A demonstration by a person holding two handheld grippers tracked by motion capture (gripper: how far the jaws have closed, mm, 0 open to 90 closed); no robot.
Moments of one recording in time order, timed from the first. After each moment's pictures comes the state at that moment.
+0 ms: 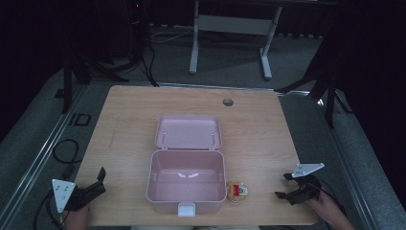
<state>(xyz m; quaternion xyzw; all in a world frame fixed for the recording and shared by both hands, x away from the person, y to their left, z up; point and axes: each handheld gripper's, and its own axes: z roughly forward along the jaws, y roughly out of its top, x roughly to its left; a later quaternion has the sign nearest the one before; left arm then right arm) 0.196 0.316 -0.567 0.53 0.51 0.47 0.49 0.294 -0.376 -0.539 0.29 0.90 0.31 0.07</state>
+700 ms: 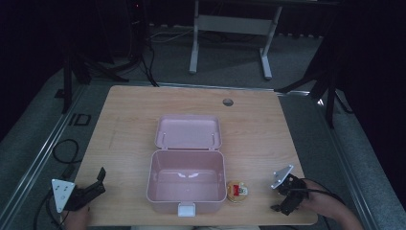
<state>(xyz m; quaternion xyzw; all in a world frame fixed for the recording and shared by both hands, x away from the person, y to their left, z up) 0.197 0.317 -0.567 0.53 0.51 0.47 0.49 0.285 -0.317 -0.524 0.17 0.98 0.12 0.02</state>
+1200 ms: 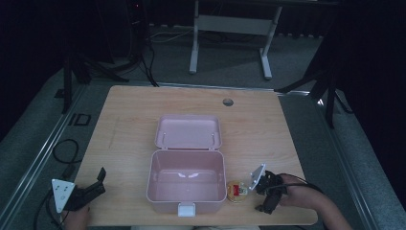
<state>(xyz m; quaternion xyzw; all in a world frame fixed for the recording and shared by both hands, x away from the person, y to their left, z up) 0.197 0.317 -0.567 0.53 0.51 0.46 0.49 0.292 -0.246 -0.521 0.09 0.99 0.08 0.00</state>
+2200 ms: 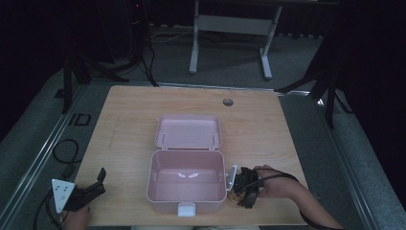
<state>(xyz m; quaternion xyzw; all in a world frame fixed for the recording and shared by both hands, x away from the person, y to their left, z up) 0.196 0.318 -0.567 0.53 0.51 0.46 0.50 0.299 -0.182 -0.521 -0.02 1.00 0.05 0.02</state>
